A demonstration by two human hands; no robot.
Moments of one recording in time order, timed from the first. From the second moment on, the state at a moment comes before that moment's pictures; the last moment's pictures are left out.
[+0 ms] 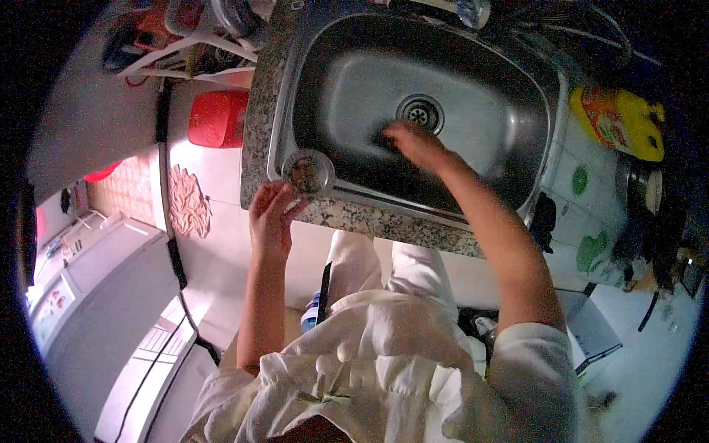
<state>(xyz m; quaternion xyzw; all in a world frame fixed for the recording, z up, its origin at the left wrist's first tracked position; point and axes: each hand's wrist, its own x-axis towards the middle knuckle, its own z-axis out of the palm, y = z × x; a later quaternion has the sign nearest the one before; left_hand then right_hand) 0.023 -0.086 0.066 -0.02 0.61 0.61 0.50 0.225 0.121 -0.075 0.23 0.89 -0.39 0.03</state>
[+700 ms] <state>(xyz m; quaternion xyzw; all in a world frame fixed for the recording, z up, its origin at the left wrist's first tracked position) 0.232 -0.218 0.039 -0.20 0.60 0.63 0.45 0.227 0.107 -0.112 0.15 0.87 -0.46 0.02</state>
